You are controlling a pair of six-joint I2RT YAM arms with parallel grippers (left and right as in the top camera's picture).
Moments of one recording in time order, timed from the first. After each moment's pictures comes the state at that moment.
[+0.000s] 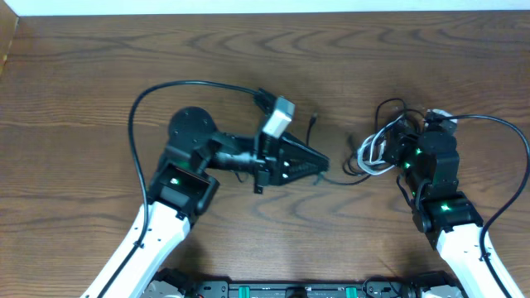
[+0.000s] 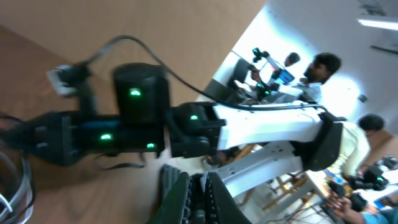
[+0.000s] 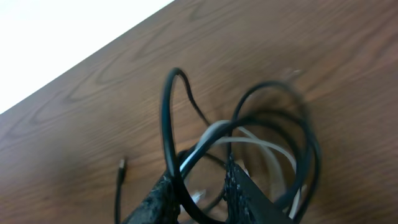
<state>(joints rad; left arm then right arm) -0.44 1.16 0.89 0.36 1.28 -0.67 0.16 1.04 0.52 -0.03 0.15 0.57</state>
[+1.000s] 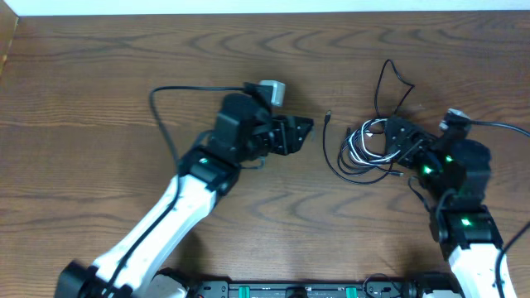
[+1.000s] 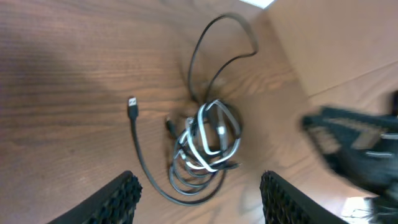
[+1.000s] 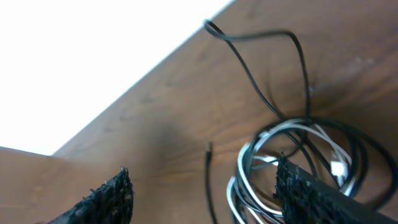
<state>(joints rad) -0.52 1.38 0.90 -0.05 0.39 -0.55 0.01 0.89 0.52 -0.04 -0.23 0.67</state>
